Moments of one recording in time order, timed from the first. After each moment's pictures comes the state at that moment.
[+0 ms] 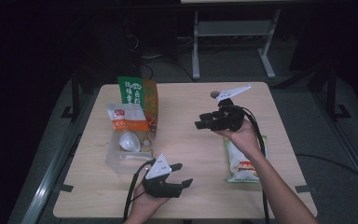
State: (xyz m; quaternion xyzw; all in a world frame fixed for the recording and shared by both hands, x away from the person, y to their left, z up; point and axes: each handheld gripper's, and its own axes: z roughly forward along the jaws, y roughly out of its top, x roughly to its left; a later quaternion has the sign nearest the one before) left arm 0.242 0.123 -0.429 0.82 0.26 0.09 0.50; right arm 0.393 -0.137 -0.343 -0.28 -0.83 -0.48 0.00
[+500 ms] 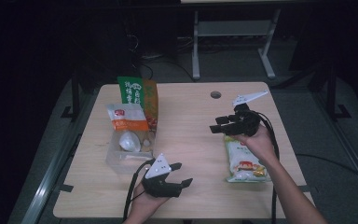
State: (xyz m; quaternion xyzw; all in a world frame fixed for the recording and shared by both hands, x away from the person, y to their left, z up) left arm 0.243 0.124 -0.429 0.82 0.26 0.09 0.50; right arm 0.384 -0.179 -0.355 -0.31 -0.83 -0.47 -0.01
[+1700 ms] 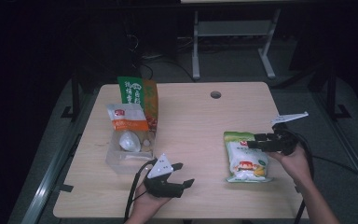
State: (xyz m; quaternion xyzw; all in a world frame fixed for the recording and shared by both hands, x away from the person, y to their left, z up) left arm 0.243 0.119 -0.431 0.82 0.27 0.09 0.50; right arm 0.349 -0.288 -0.409 -0.43 -0.80 -0.42 -0.03
